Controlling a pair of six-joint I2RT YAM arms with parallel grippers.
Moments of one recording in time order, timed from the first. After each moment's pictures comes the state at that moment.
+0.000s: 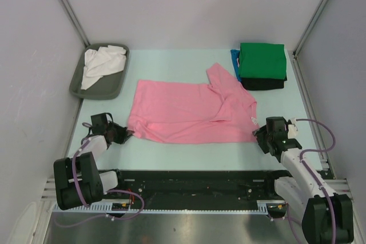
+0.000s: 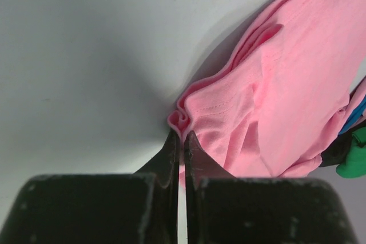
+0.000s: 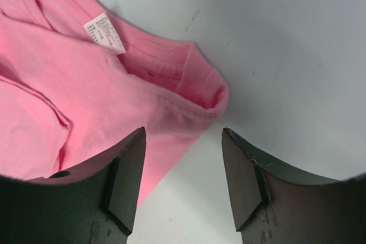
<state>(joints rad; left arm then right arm) 0.25 1.19 0.36 -0.15 0.29 -0.98 0.12 0.83 0.37 -0.46 0.18 1.14</state>
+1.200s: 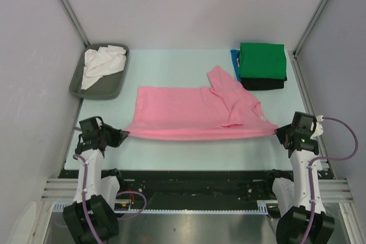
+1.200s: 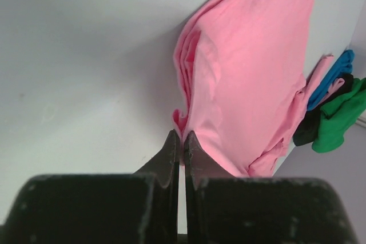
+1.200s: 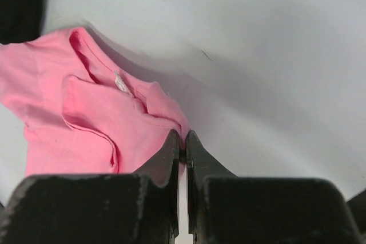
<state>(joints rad) 0.35 0.83 0.44 -0.50 0.38 -0.92 -0.28 0.77 0.54 -0.60 0.07 0.91</state>
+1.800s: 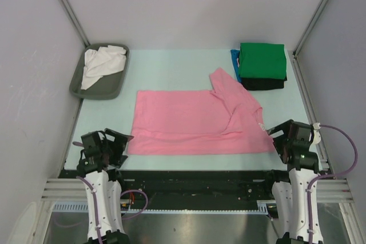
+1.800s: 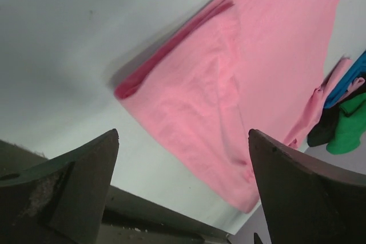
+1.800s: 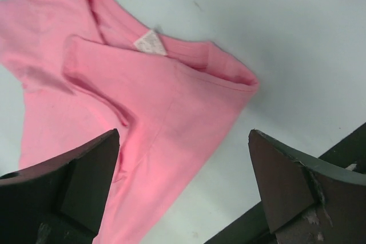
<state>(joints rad) 0.36 0.43 0.34 -0.85 0.32 -0.94 -0.20 0.52 0.50 -0.83 0.07 0.92</state>
